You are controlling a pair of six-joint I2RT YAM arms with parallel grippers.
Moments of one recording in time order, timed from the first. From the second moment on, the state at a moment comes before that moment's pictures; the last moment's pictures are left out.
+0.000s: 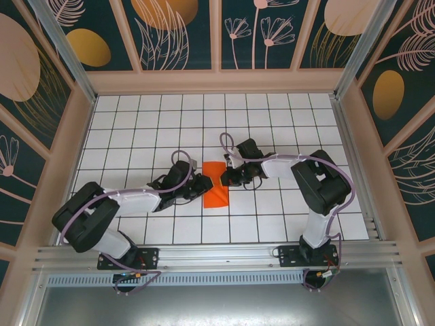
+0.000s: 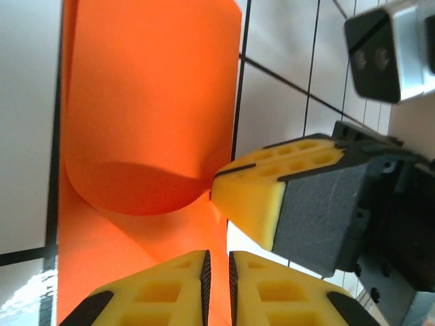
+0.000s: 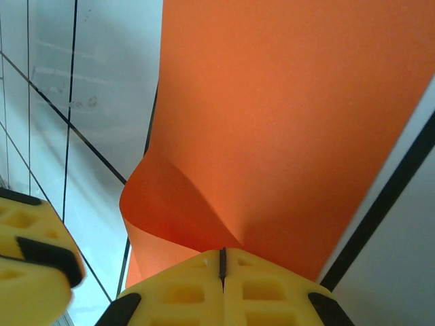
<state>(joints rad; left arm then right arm) -0.74 1.51 0.54 0.29 0.25 -1.16 0.60 1.82 0.92 -0.16 -0.62 0.40</state>
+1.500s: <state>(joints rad) -0.77 1.63 0.61 0.33 0.30 -1.16 0.58 1.78 0.88 -0.15 -0.59 0.41</state>
